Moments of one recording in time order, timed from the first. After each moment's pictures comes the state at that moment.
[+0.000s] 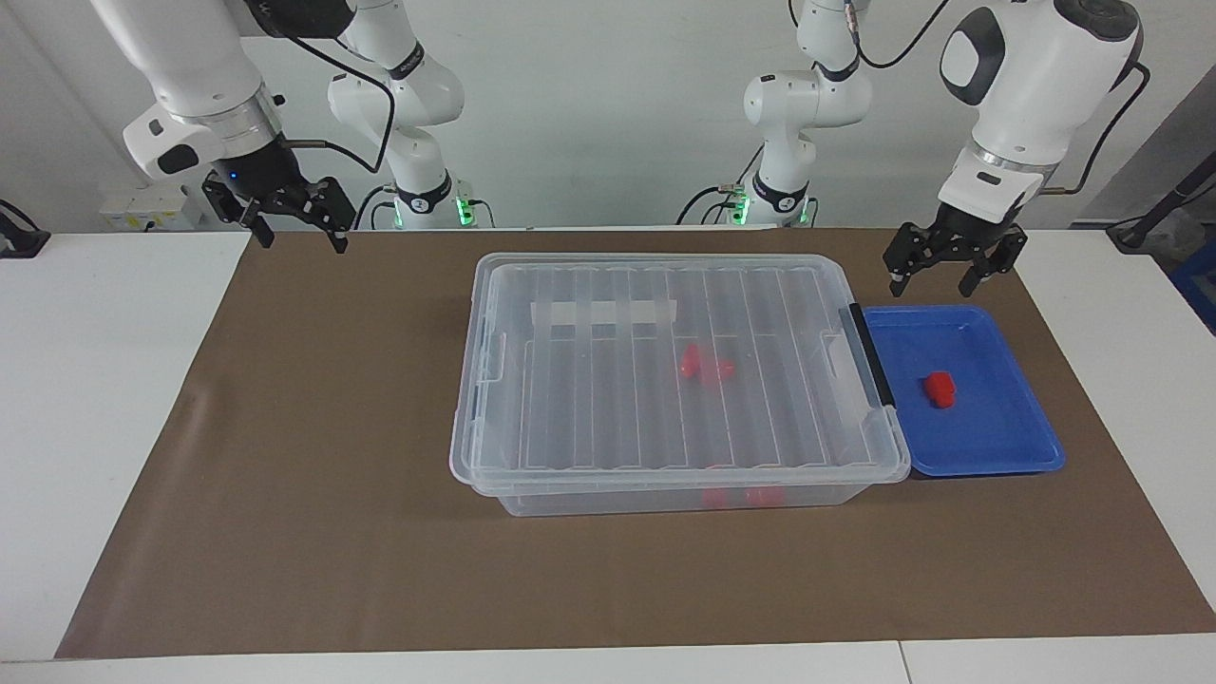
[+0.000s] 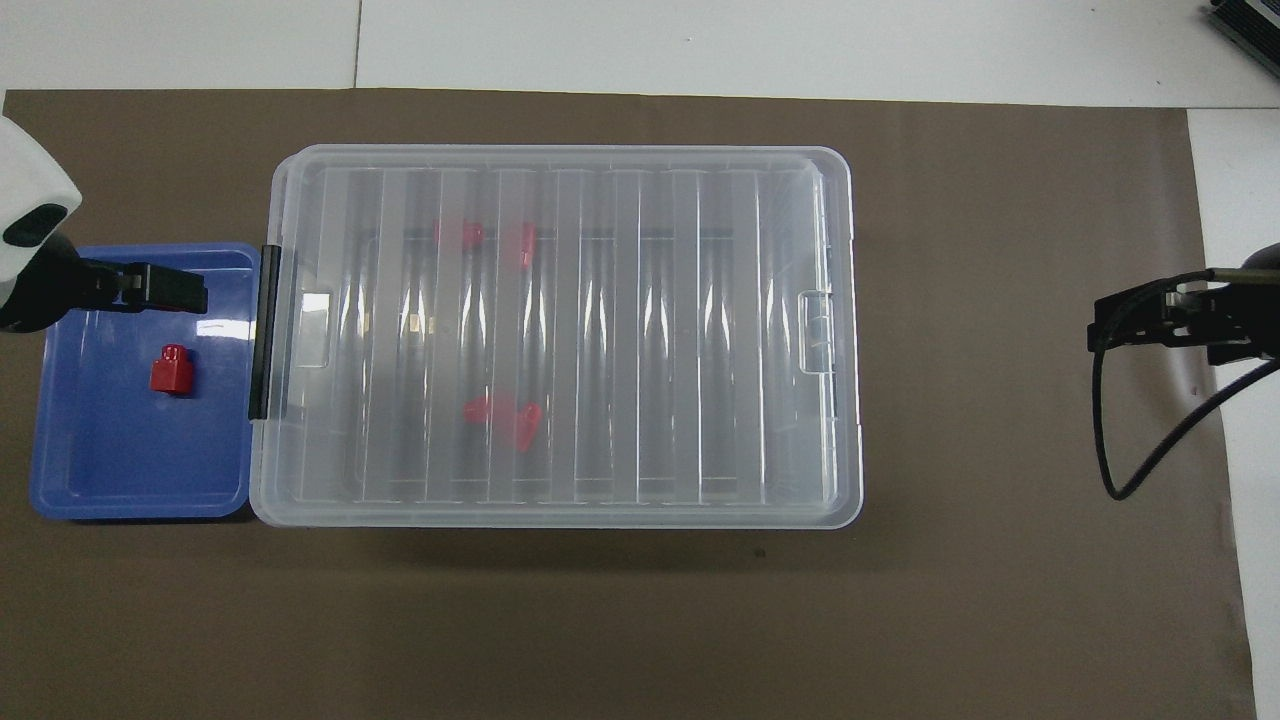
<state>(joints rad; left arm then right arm) -0.03 -0.05 -0.05 -1.74 -0.01 1.81 0.01 0.08 -0.02 -0.06 -1.55 0.00 1.50 0.15</state>
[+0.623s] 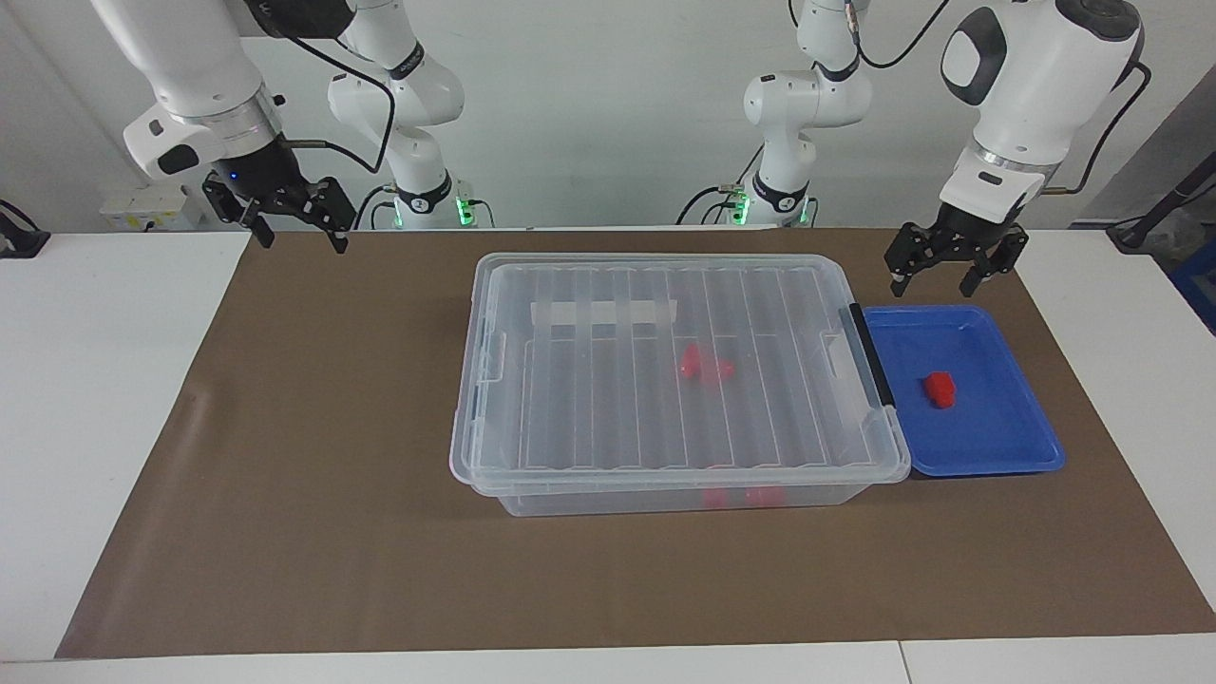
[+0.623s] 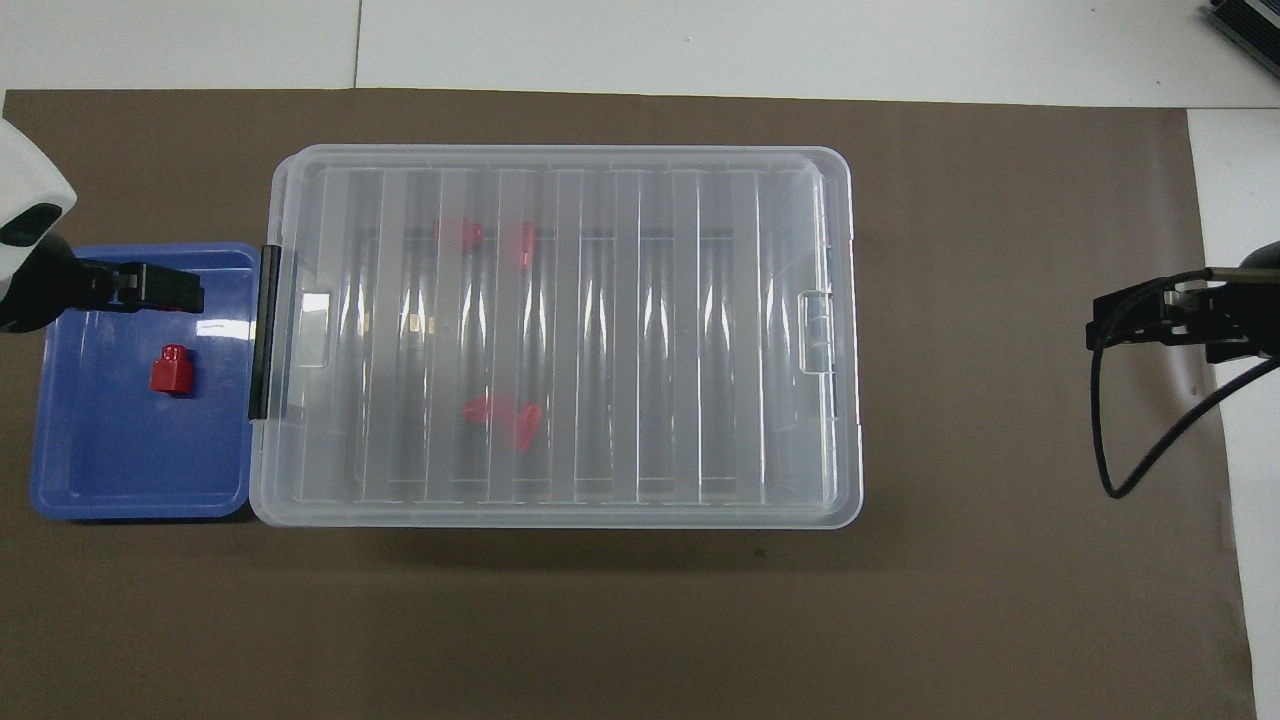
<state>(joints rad) -0.02 -0.05 -0.05 -1.74 -0.01 1.81 0.01 0.08 -0.02 -0.06 -1.56 0.00 1.52 0.15</state>
